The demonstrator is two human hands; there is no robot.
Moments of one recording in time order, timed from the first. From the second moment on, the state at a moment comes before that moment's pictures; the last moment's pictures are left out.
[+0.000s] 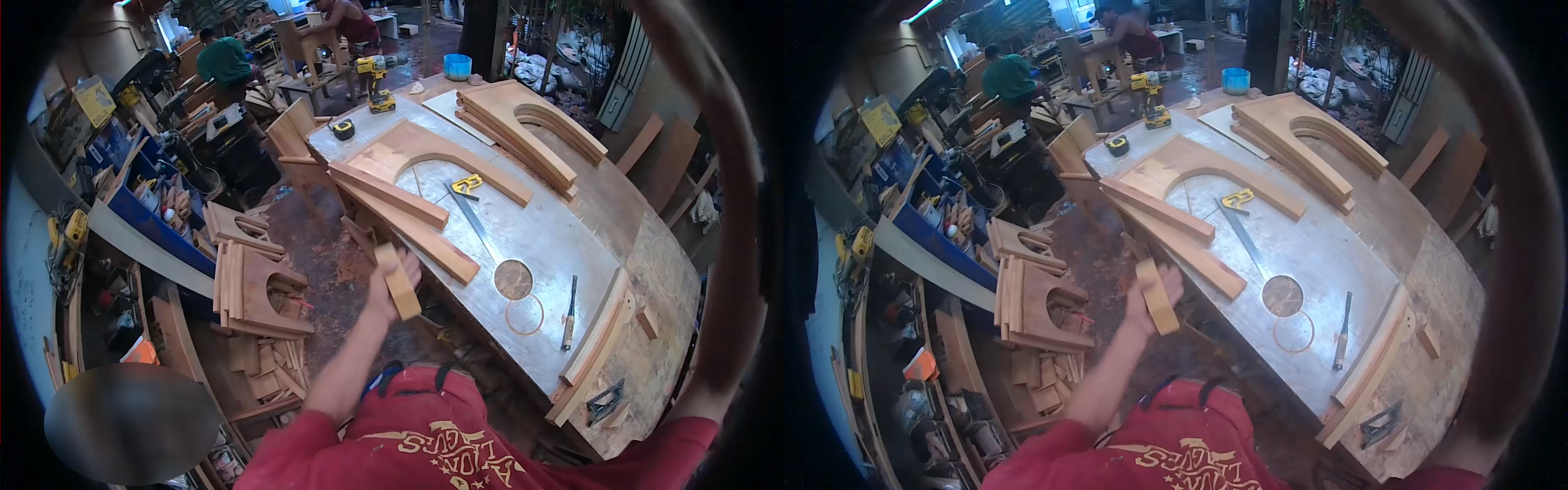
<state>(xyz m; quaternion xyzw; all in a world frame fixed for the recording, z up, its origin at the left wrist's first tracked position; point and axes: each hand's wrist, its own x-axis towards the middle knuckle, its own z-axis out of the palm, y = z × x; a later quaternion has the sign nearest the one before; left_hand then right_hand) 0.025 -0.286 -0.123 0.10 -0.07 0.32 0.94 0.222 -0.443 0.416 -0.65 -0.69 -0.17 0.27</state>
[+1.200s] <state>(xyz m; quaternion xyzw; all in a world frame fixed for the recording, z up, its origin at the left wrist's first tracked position) -0.056 -0.396 -0.300 0.05 0.49 0.34 0.80 0.175 -0.365 0.433 -0.66 -0.73 -0.18 0.06</state>
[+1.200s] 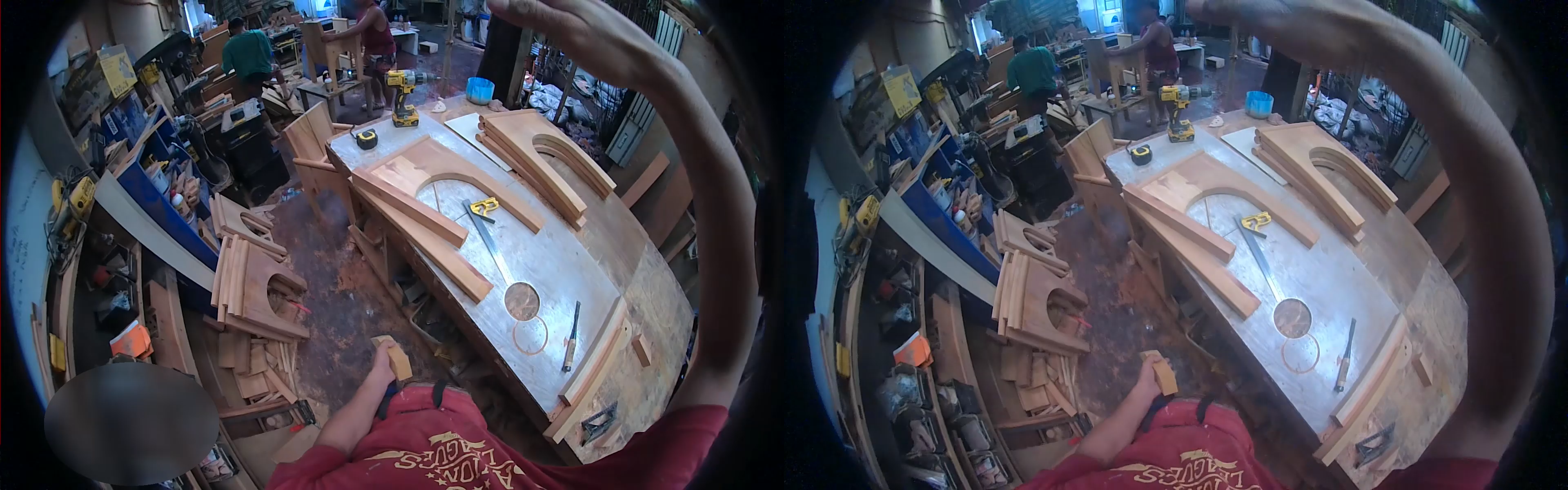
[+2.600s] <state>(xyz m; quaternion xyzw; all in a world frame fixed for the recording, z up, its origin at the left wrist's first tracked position) -0.026 -0.416 -0.092 0.35 0.40 0.22 0.82 0.278 -0.655 -0.132 -0.93 -0.31 -0.05 0.21</state>
